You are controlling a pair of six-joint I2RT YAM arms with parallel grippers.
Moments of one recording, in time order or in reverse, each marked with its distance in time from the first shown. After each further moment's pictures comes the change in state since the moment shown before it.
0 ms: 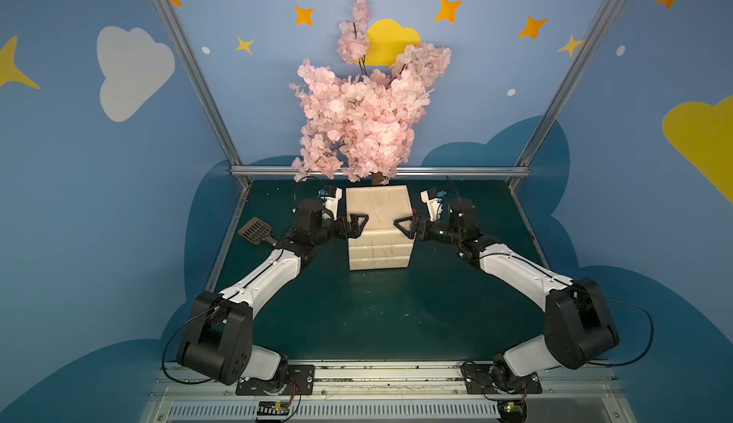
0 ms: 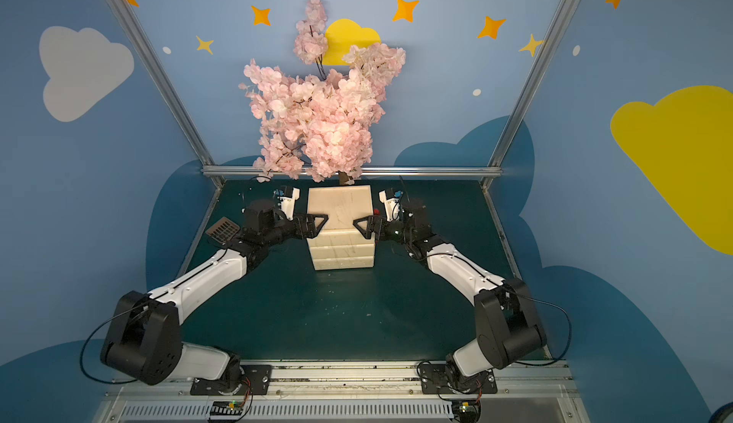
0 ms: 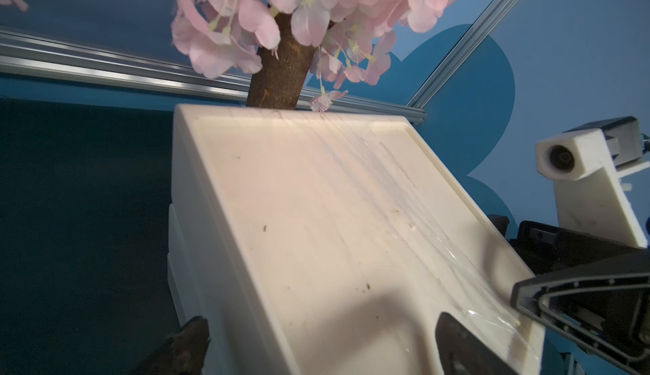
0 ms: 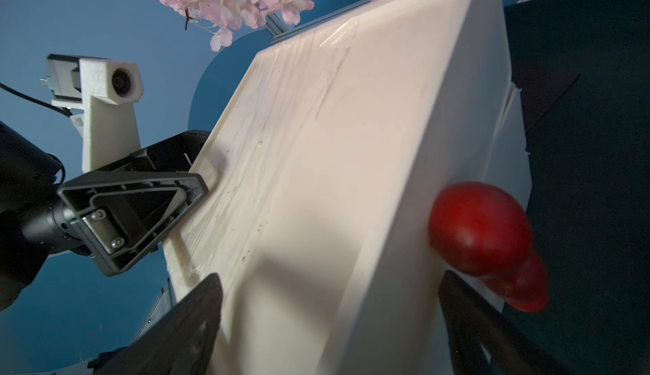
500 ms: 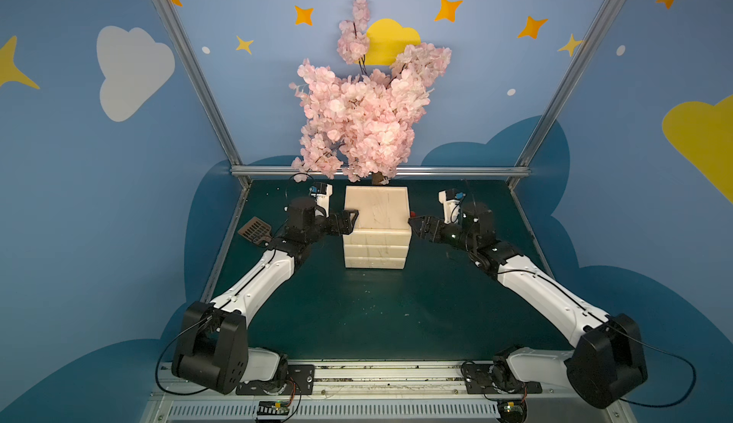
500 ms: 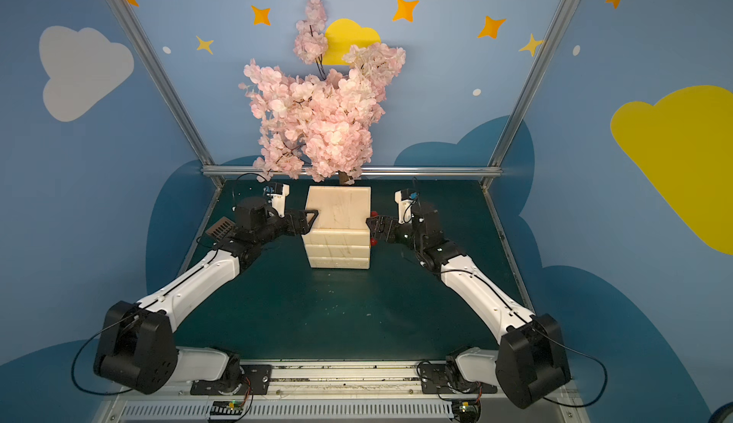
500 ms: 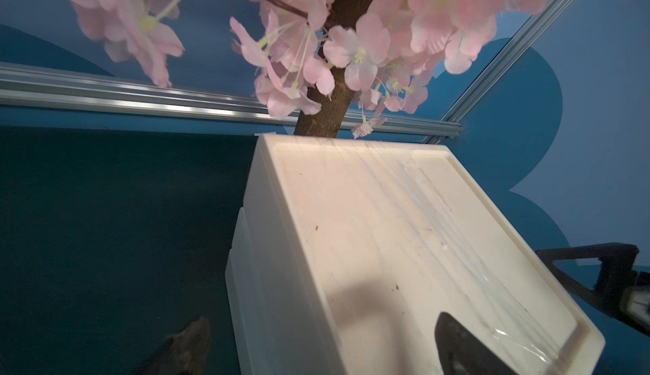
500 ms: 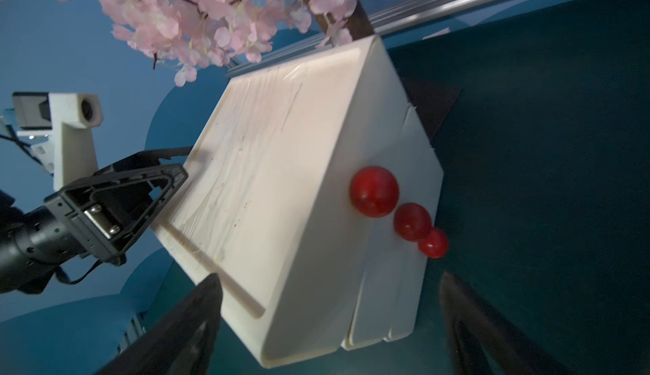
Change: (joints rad) left arm 0.027 -0.086 0.013 -0.077 -0.094 0.071; right arm -0.056 -0.242 -0.042 -0.193 0.232 0.008
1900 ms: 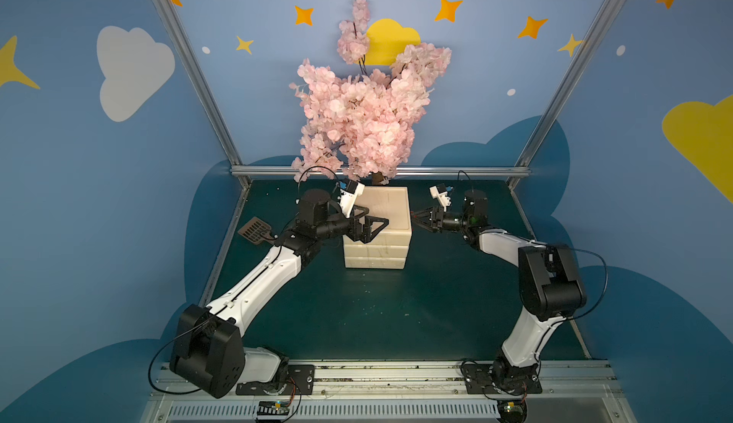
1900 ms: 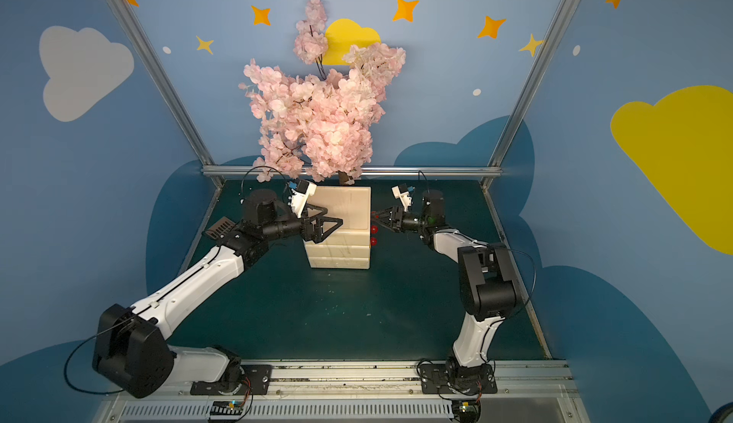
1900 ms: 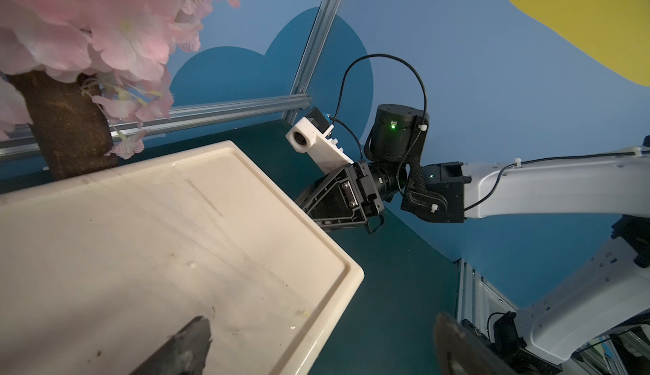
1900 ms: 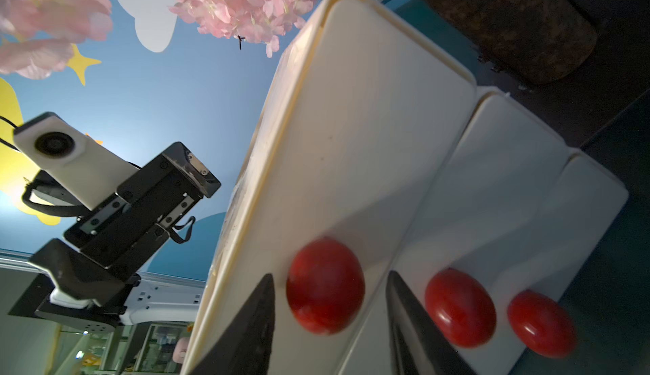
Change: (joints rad) left arm -0.129 0.033 0.132 -0.041 0.374 0.039; right arm -0.197 0.568 0.151 0.467 -0.846 0.247
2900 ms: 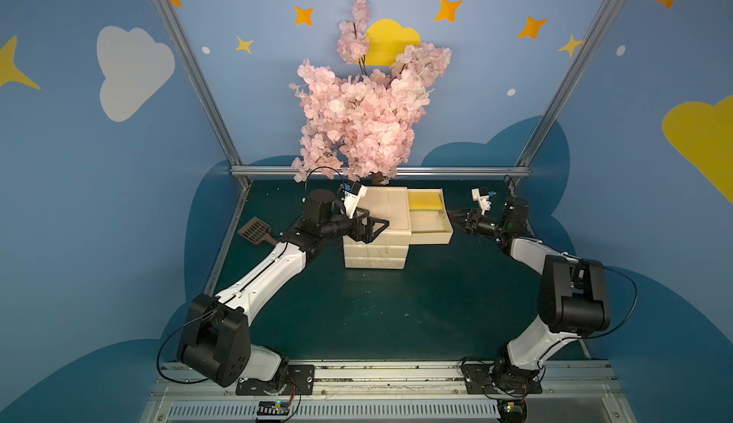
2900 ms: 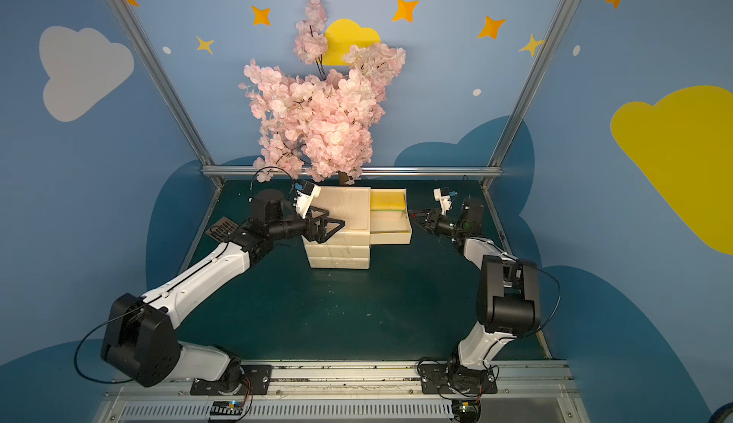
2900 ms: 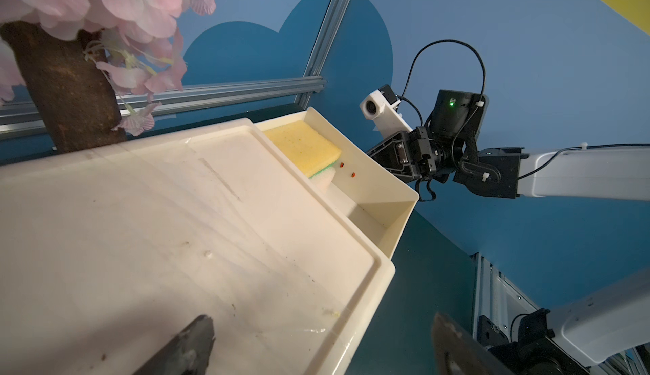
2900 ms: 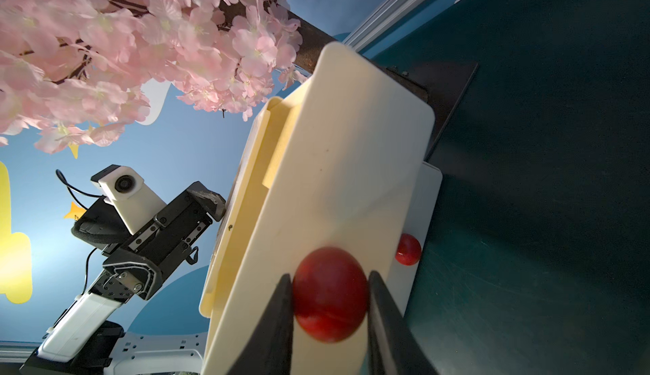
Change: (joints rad) left arm -0.001 0.051 0.011 -0.025 -0.043 0.030; right arm -0.289 -0.129 -0.122 -0.094 0.005 -0.085
